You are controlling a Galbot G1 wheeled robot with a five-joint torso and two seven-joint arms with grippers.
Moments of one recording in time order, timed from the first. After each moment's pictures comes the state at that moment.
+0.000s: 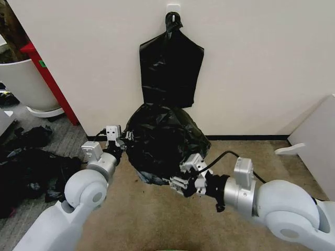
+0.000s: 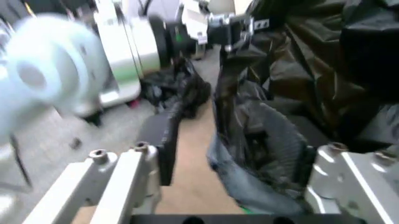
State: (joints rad) left arm 1.09 -0.98 -0.30 -2.18 -0.84 0.35 -0.39; right arm -0.72 0.49 -0.18 2.50 1.30 -0.41 0.20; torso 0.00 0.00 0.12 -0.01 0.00
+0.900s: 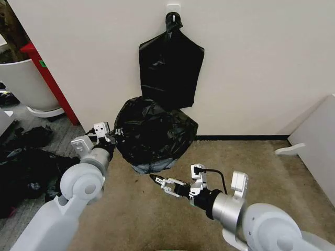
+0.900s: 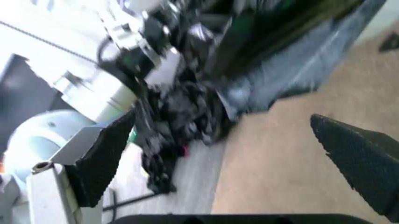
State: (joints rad) left arm 1.05 -0.98 -0.34 -2.18 -1.06 0.37 -0.57; right arm -1.04 0.71 -0.13 2.49 1.63 -0.14 0.47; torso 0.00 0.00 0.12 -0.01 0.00
